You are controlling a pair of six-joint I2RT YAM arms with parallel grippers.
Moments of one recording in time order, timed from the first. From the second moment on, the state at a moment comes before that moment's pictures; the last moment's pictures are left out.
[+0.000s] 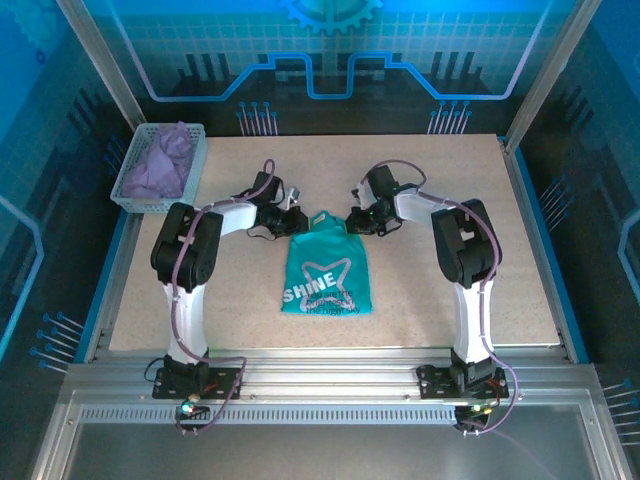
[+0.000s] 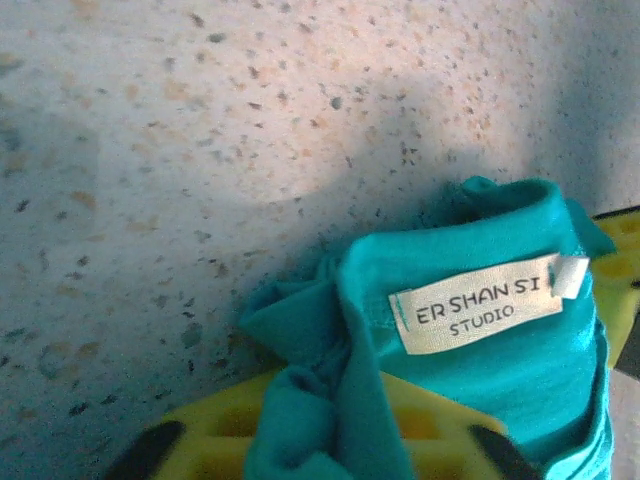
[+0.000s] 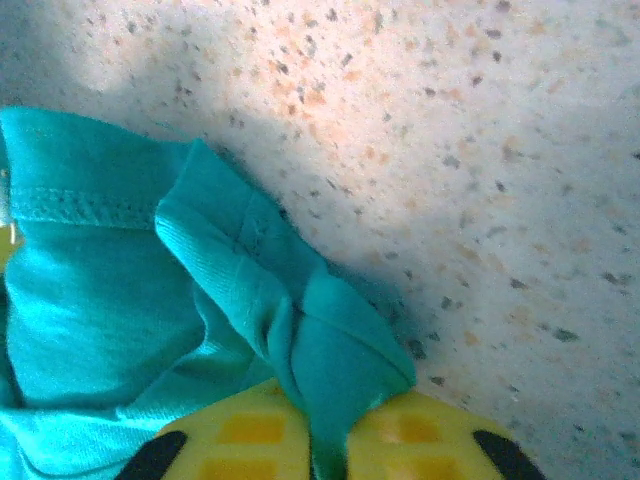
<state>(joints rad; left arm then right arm) -0.25 2.08 1.29 -0.23 0.58 -0.46 0.35 2.13 1.46 -0.49 -0.48 0.27</state>
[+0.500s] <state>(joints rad) -0.11 1.99 1.54 0.00 0.69 -0.69 0.21 1.99 1.66 -0.16 -0.67 0.30</state>
